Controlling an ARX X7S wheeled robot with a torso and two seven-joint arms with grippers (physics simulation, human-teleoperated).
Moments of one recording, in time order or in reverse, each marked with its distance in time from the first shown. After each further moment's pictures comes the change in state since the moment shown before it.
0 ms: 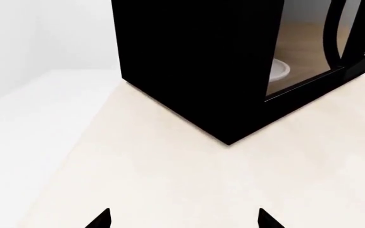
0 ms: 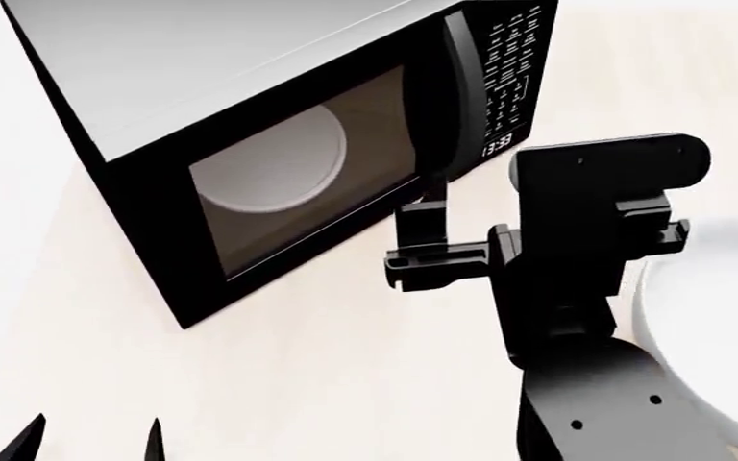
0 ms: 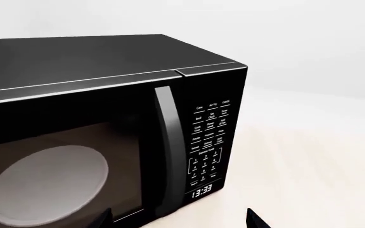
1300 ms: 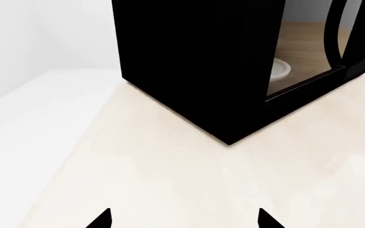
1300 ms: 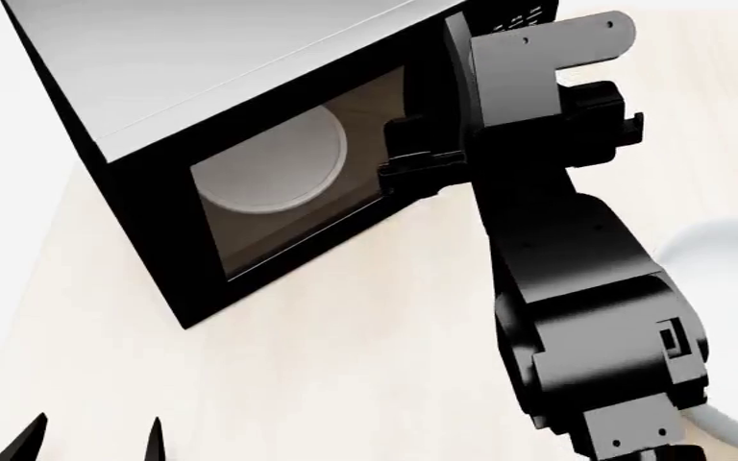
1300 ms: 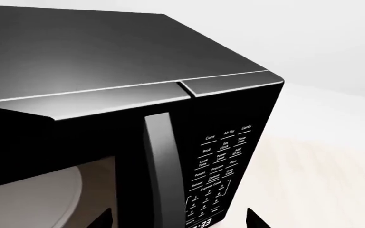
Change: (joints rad) left arm -0.013 -0.022 0.028 -0.011 -0.023 0.005 -0.025; right arm 0.364 -0.085 -0.162 0.624 -0.111 -0.161 -0.123
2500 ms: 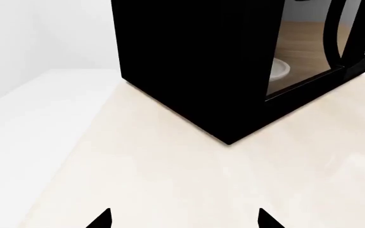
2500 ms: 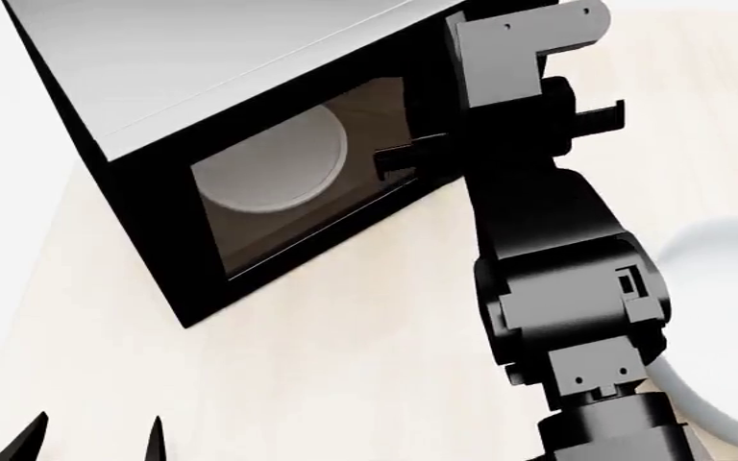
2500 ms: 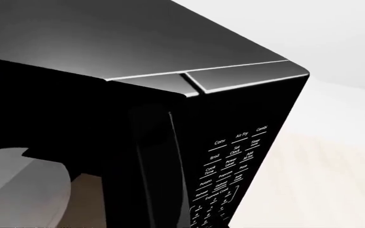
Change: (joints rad) left arm -0.009 -0.019 0.024 -0.004 -0.019 0.004 -0.019; right arm 0.122 -0.068 -0.047 0.334 -0.030 -0.155 -0.034
